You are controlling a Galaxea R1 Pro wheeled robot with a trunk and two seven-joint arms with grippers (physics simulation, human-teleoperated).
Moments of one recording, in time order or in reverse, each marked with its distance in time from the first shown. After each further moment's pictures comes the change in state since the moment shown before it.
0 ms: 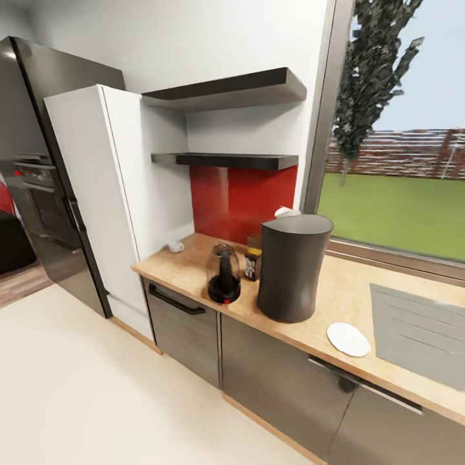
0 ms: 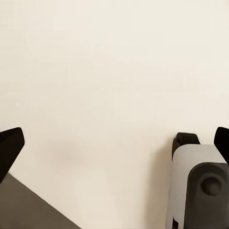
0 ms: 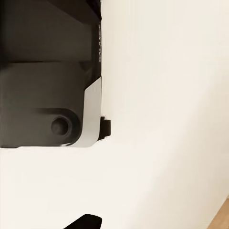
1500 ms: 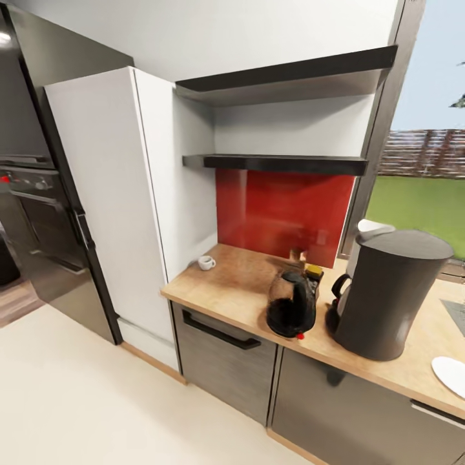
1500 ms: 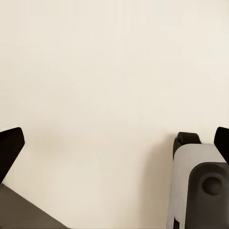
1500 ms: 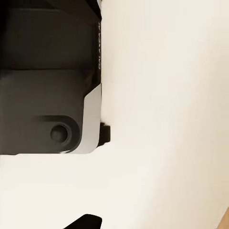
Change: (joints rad) left arm 0.000 0.001 0.000 0.001 -0.002 0.000 0.002; right arm 0.000 0.013 -0.001 -0.004 -0.006 0.002 0.001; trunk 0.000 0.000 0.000
